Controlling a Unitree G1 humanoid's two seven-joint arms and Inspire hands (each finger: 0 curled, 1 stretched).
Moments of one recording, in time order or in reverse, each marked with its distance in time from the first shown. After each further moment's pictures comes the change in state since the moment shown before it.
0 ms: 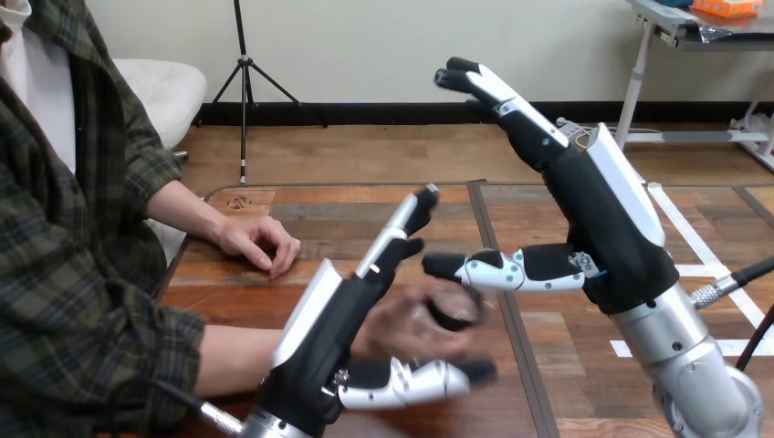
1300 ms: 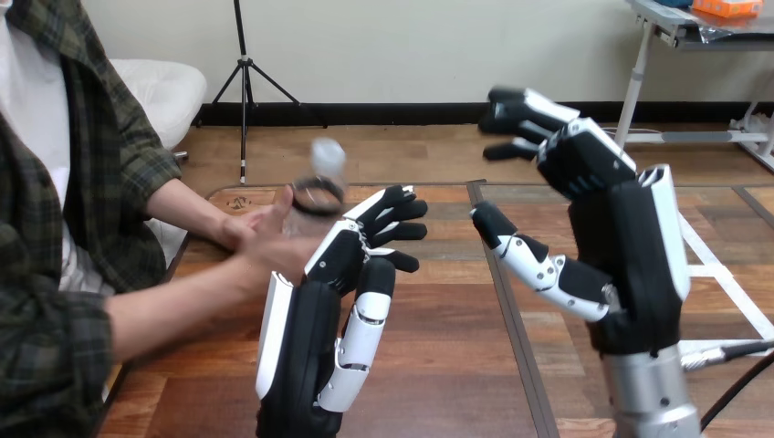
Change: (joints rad) left arm 0.043 -0.220 0.058 0.163 0.137 -0.284 0.240; right arm 0.125 0.203 -0.005 0.055 0.107 -0.150 -0.087
